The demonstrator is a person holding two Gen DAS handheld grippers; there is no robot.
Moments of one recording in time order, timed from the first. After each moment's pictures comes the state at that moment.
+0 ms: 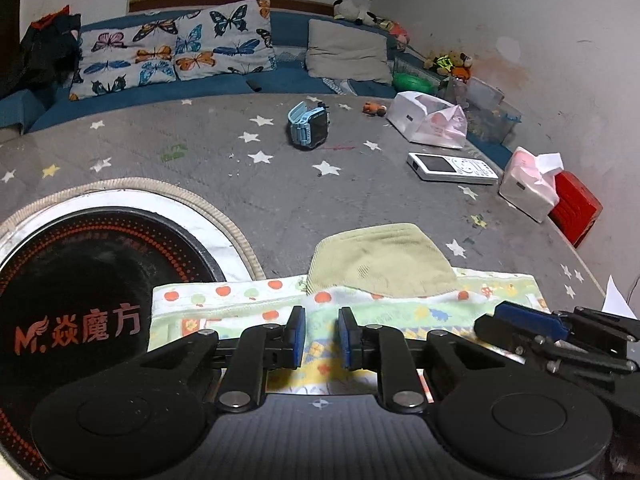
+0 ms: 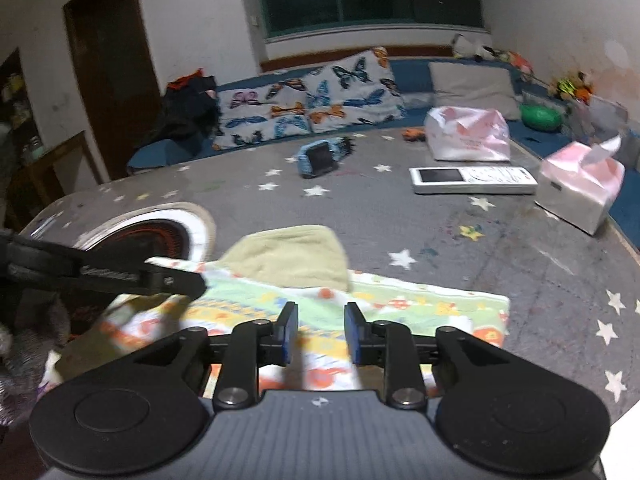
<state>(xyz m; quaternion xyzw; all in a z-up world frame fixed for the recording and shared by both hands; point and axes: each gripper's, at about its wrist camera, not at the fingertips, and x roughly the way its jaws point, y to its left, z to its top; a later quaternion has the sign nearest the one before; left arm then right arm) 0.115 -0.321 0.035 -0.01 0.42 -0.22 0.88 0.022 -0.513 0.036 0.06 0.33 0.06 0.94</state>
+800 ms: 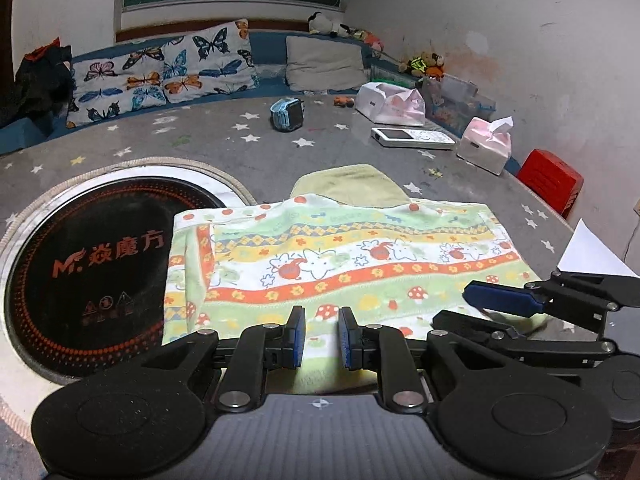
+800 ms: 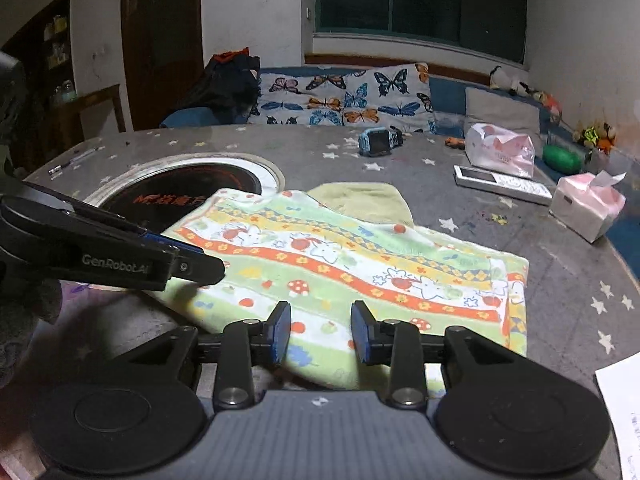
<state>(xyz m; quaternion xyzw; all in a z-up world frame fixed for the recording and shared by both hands) 0.018 -0.295 0.035 0.02 0.38 -0.24 0.89 -0.058 -0.457 0.036 -0.02 0.32 0.09 0.94</state>
